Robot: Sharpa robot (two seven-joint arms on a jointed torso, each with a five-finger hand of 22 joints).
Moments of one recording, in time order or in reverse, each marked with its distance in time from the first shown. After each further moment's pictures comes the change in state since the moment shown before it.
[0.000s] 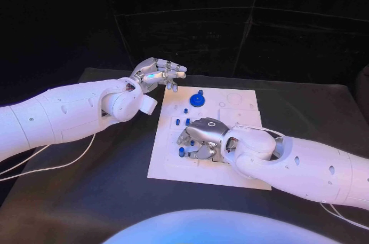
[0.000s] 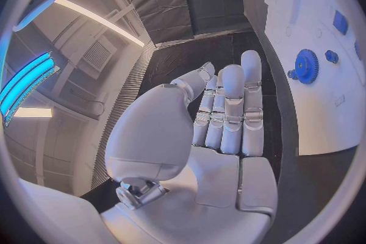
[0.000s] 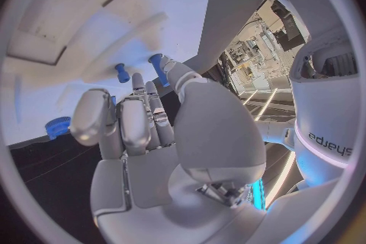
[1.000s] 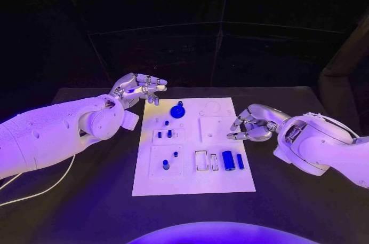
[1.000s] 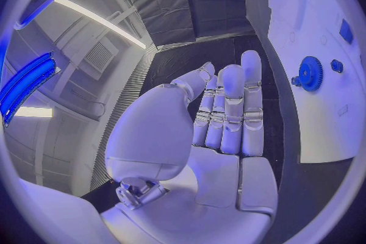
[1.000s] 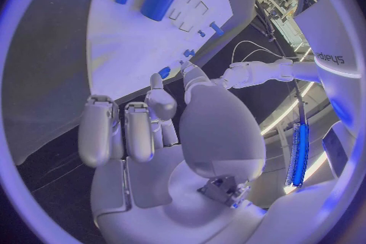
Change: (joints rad) left arm -0.001 -0.009 -0.004 0.009 0.000 0.001 -0.002; left_hand 0.000 0.000 0.000 0.000 0.000 0.000 0.000 0.000 0.000 0.000 0.000 0.000 0.000 0.000 0.000 0.000 0.000 0.000 0.000 0.000 0.000 0.000; right arm 0.091 -0.499 0.016 0.193 0.416 -0.126 -0.170; right_hand -0.118 0.041 -0.311 0.187 0.171 0.130 -0.067 0.147 0.060 0.302 -0.094 1.040 0.984 0.000 -0.065 0.134 0.204 0.000 0.070 -0.060 0.110 0.170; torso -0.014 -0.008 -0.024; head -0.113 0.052
